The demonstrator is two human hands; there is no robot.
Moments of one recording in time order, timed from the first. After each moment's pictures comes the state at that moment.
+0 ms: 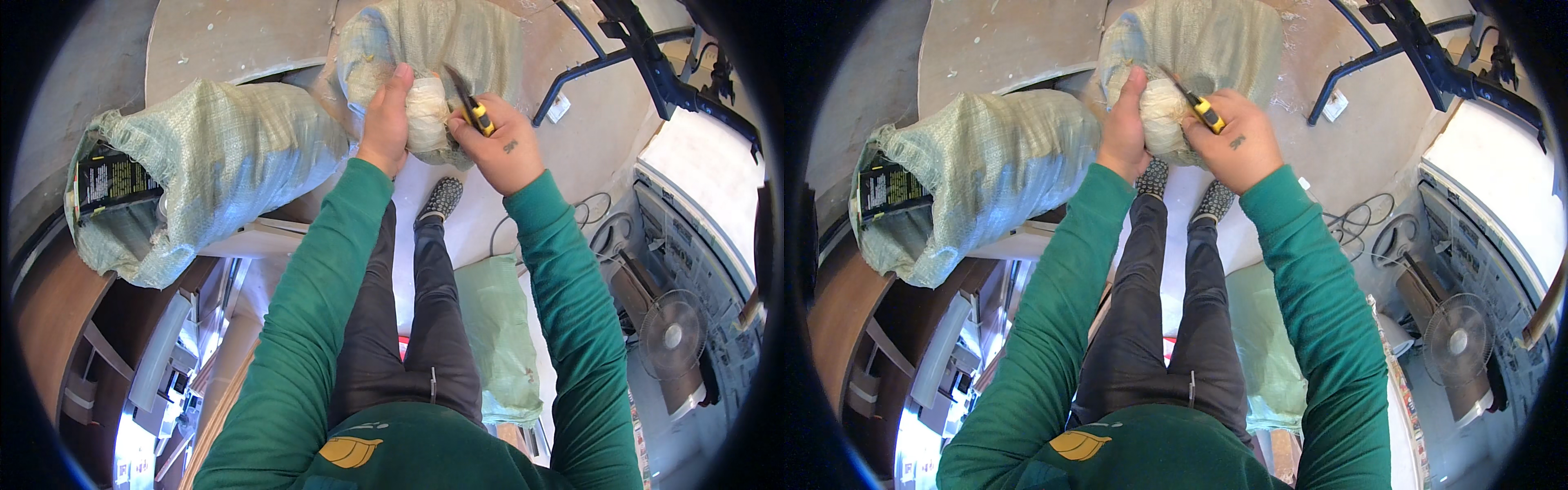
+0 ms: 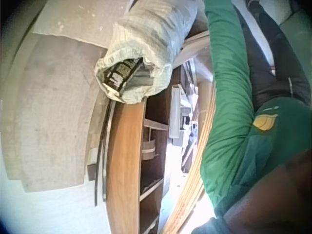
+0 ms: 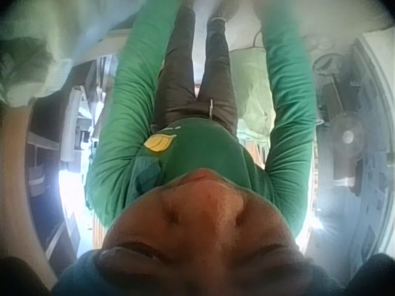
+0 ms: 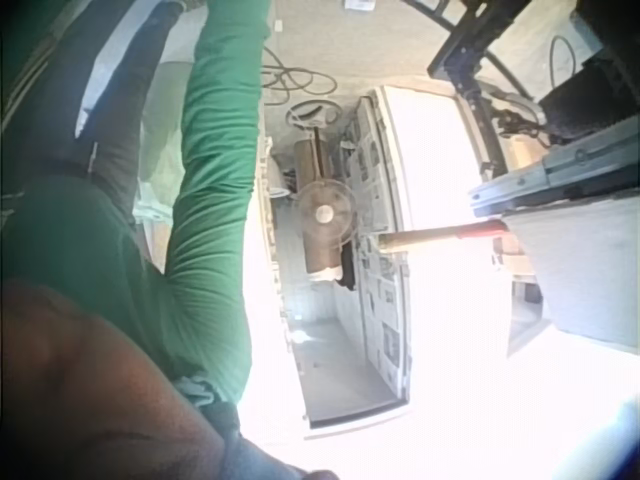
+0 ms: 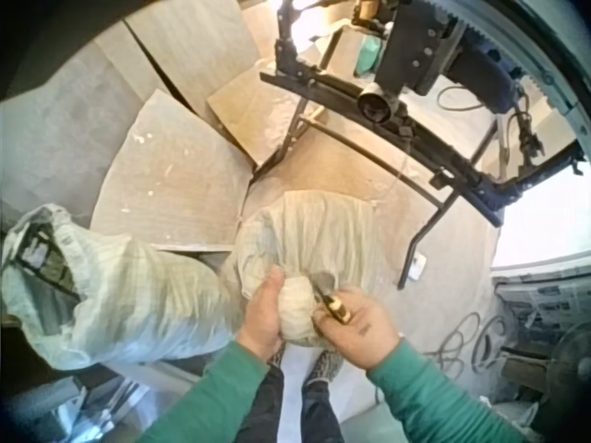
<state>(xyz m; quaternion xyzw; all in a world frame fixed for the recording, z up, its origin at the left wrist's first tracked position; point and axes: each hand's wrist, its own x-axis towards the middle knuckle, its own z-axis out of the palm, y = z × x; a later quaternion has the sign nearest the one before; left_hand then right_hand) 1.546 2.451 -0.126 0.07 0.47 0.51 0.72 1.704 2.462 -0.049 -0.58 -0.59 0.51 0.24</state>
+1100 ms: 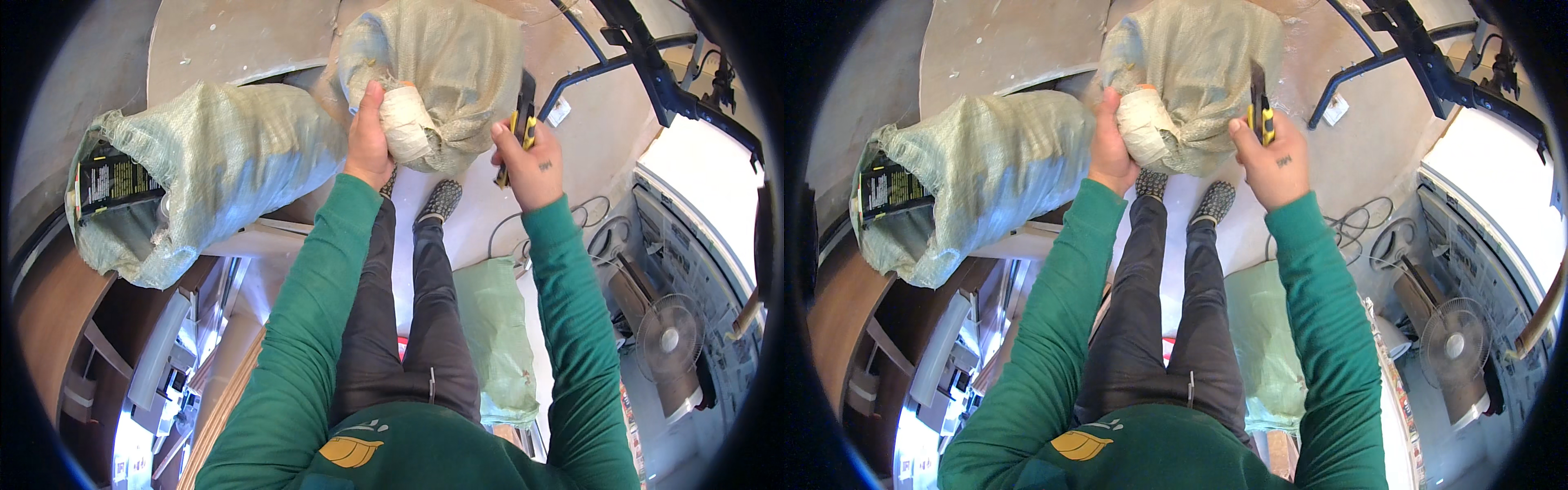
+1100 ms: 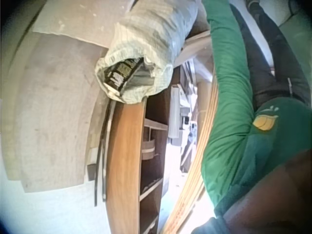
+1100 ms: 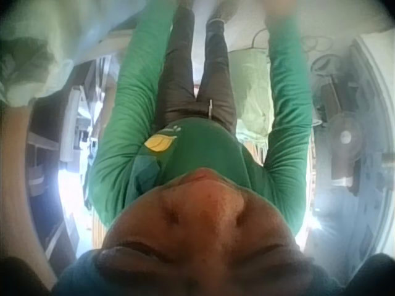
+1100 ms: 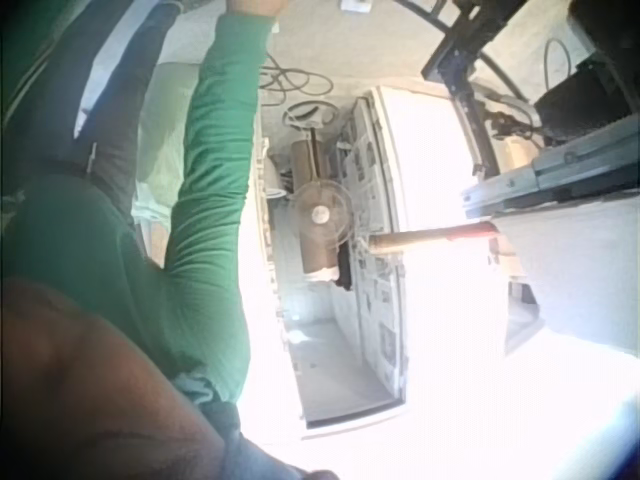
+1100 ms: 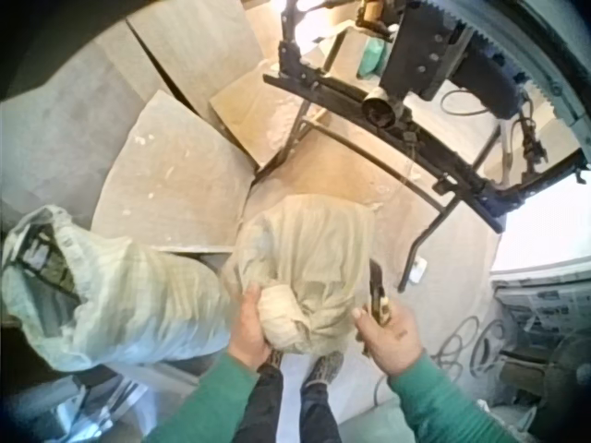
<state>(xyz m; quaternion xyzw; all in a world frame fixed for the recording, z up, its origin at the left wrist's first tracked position) 1.527 2.433 -0.126 0.01 0.44 0.56 0.70 1.731 2.455 -0.041 -0.68 -0.42 0.54 0.25</state>
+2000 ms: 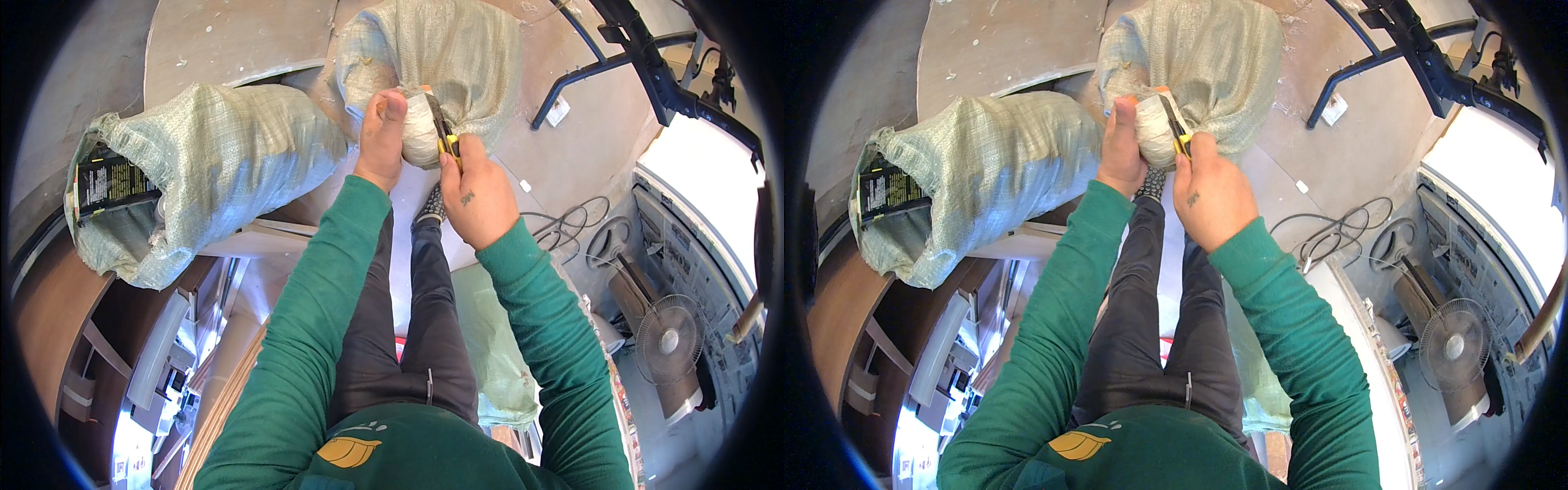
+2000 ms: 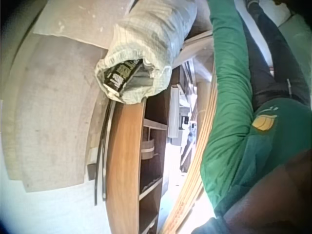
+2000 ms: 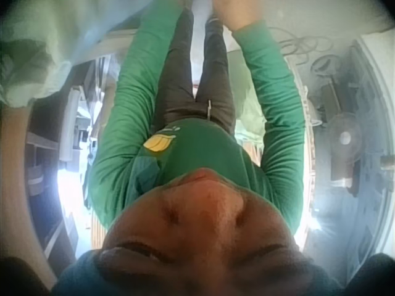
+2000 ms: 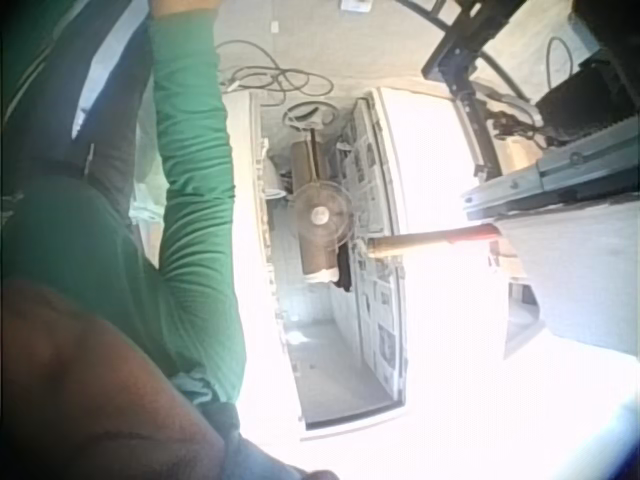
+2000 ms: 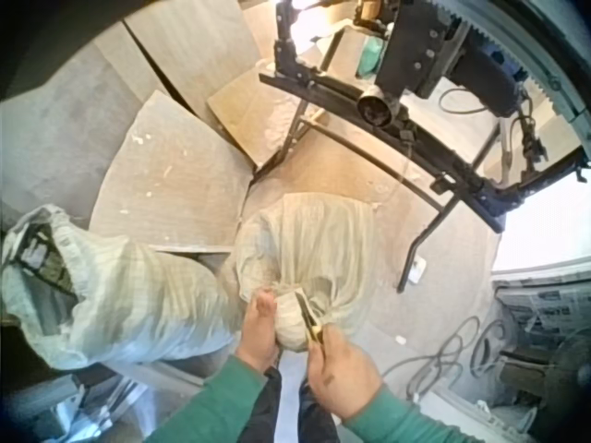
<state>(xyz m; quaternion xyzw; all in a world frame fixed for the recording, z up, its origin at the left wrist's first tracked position) 1.546 2.428 -0.134 0.13 0.50 0.56 0.65 1.683 2.421 -0.022 -0.64 -0.64 0.40 0.08</state>
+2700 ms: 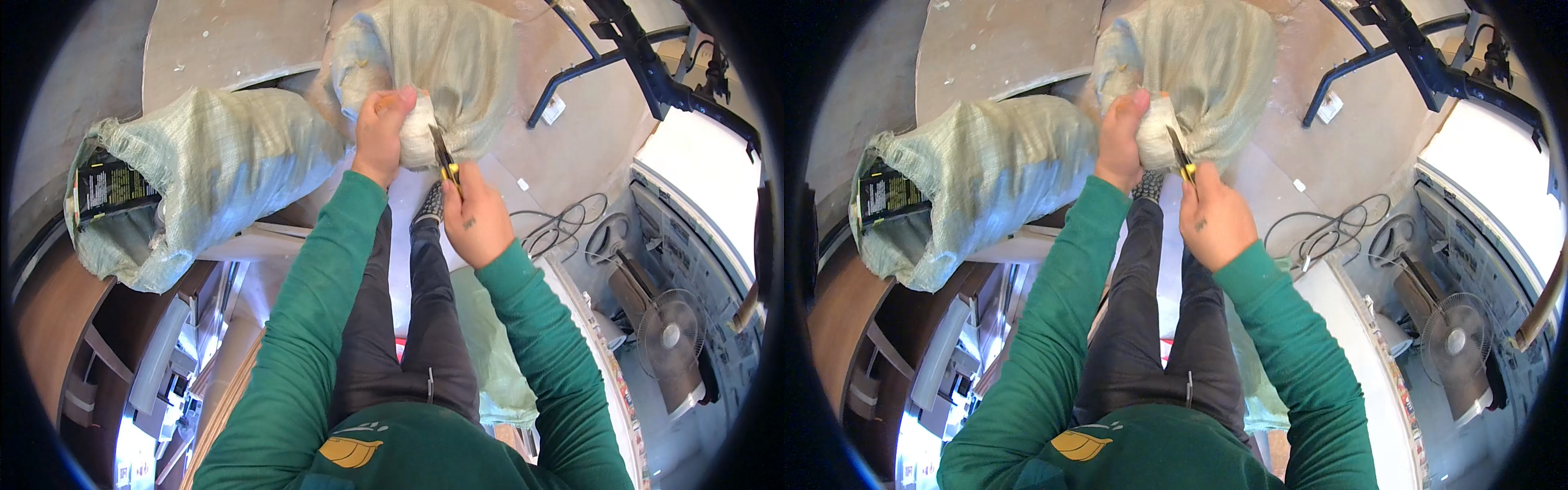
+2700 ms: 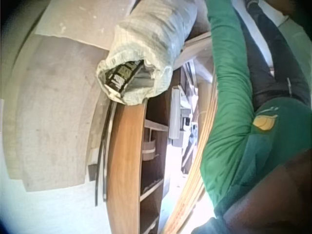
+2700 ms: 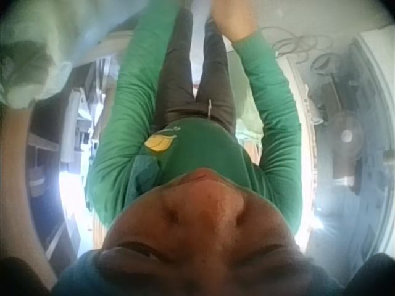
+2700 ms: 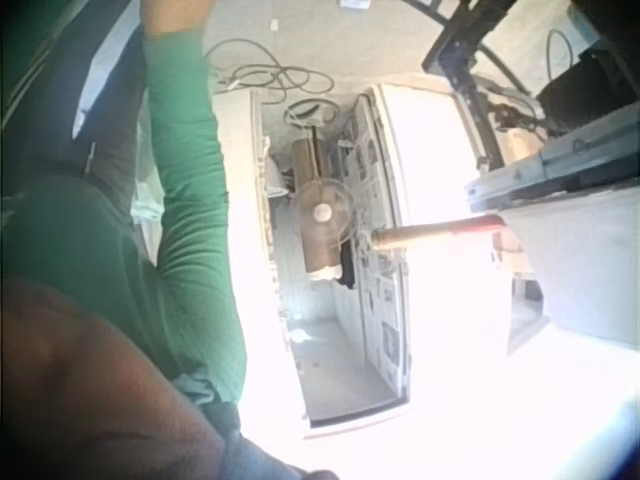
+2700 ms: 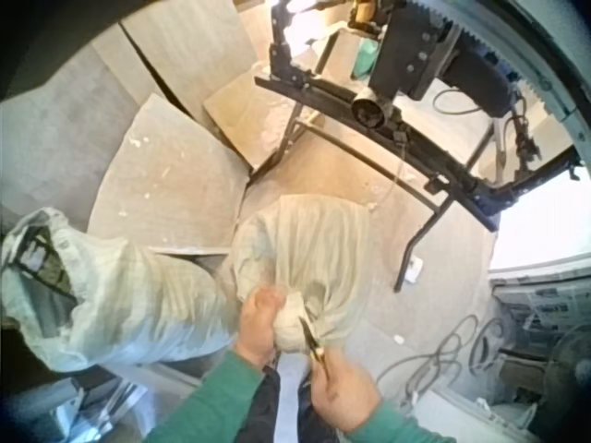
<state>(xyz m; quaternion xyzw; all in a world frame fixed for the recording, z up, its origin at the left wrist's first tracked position) 1.547 2.436 -0.127 0.11 0.51 0.54 0.66 1.695 2.388 -0.021 -0.65 -0.62 0.44 0.07</state>
